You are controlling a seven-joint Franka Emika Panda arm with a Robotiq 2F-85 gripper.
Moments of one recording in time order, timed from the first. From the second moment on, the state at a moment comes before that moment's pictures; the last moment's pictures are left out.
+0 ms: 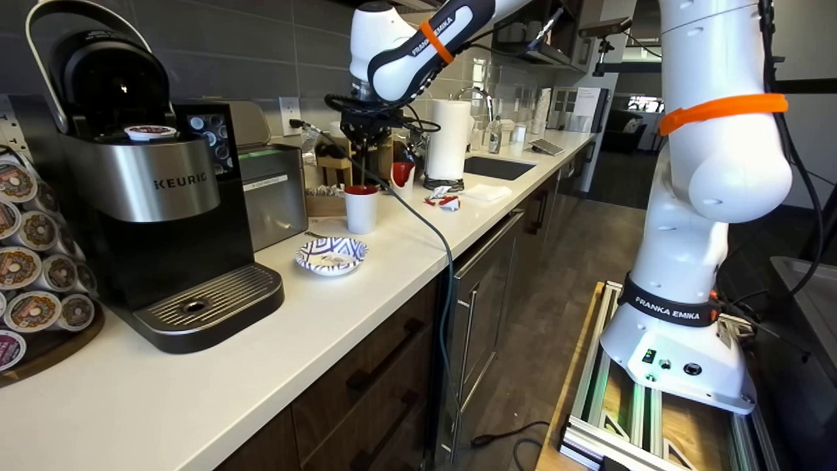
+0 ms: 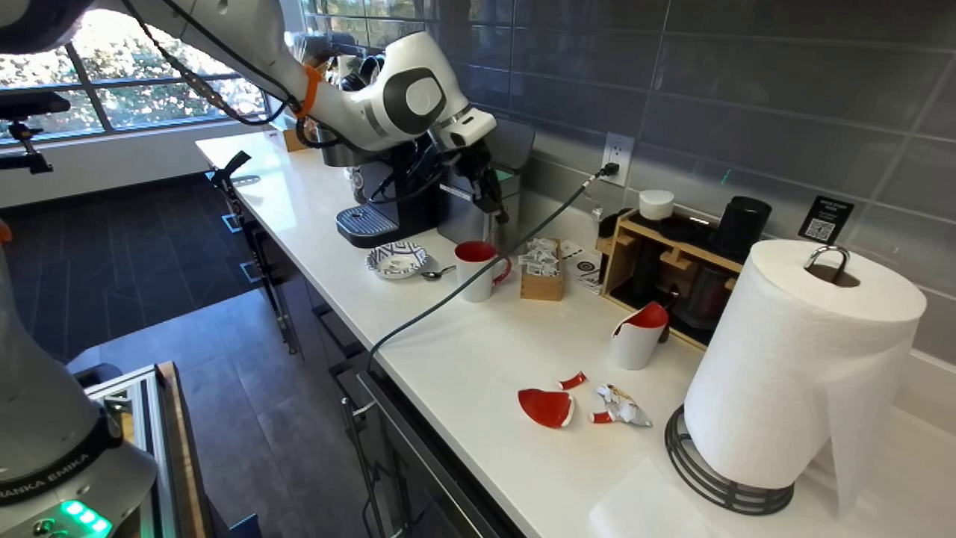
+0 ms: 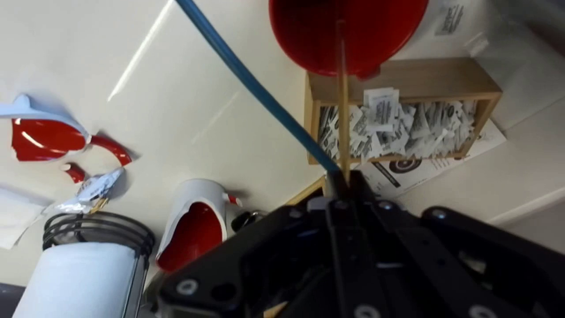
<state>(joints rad) 0.16 0.26 -0.18 -1.88 -0.45 2.50 1.13</state>
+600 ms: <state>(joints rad) 0.11 0.02 -0.12 -2.05 -0.51 2.56 1.18</state>
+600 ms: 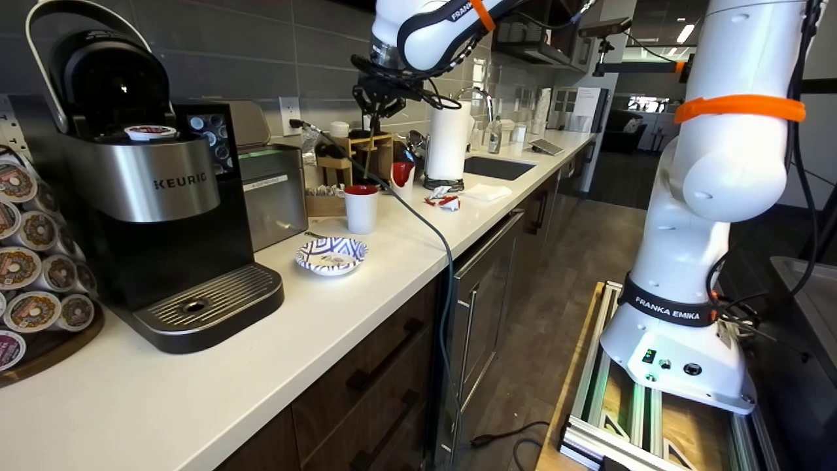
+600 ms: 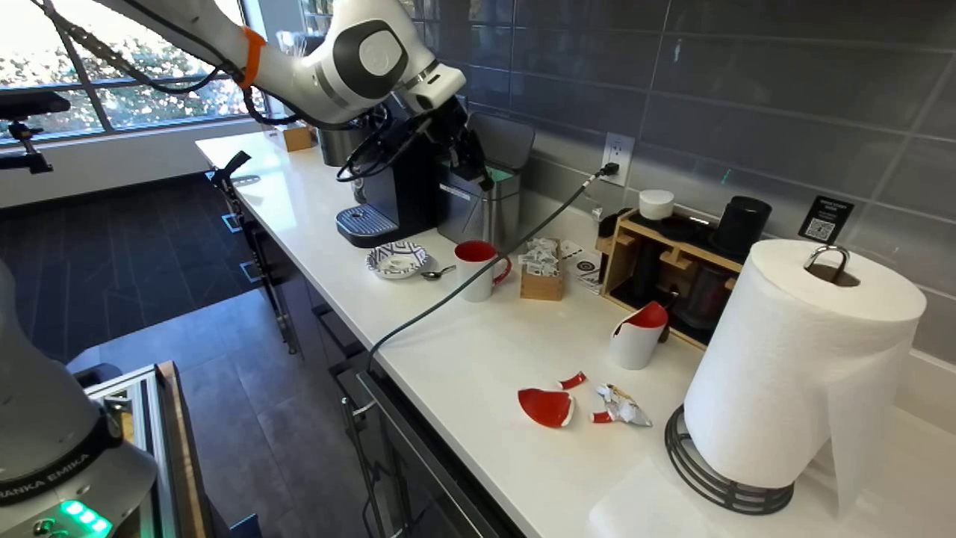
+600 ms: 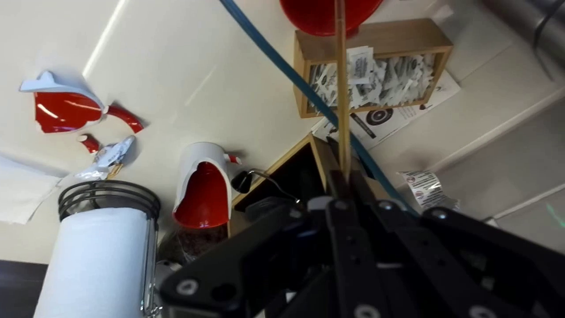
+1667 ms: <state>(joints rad) 0.12 0.11 0.10 -2.21 -0.05 2.66 0.80</state>
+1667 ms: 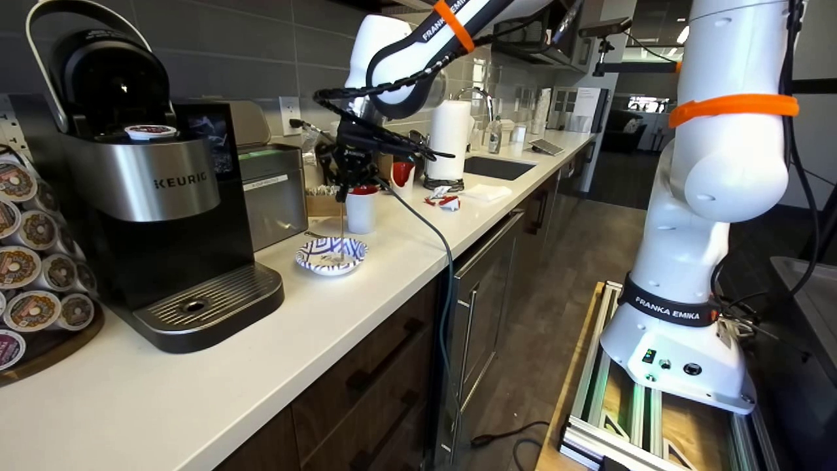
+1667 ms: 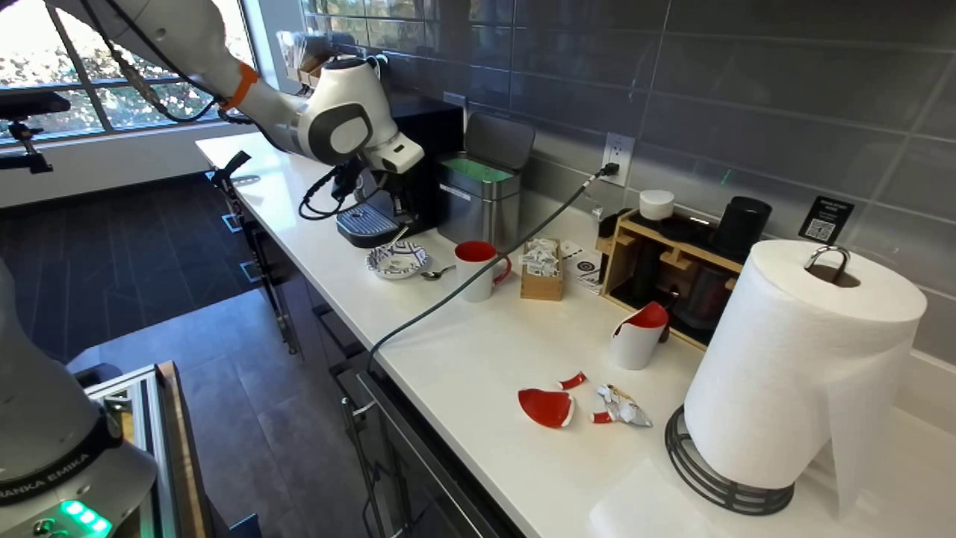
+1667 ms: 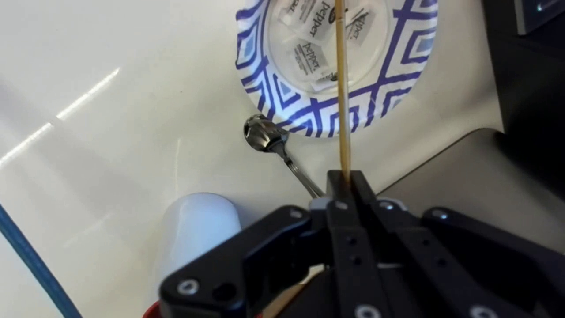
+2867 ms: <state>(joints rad) 0.12 0.24 0.09 -2.07 -0.02 2.51 0.78</state>
